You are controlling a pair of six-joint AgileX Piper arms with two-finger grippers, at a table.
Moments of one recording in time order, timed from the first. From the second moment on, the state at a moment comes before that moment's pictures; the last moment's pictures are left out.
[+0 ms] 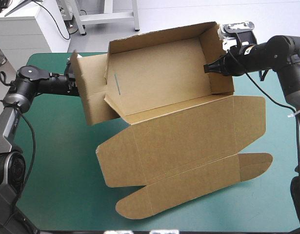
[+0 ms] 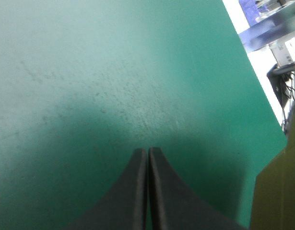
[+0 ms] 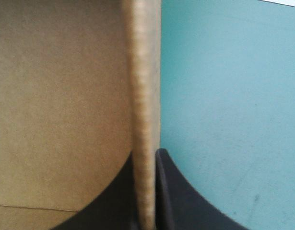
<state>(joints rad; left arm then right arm) 0.07 1.78 -1.52 -1.08 1.22 0.71 0.13 1.61 -1.87 0.31 1.14 -0.19</state>
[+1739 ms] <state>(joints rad) -0.10 1.72 -1.52 -1.40 1.20 0.68 0.13 1.71 -1.87 0.05 1.12 -0.11</state>
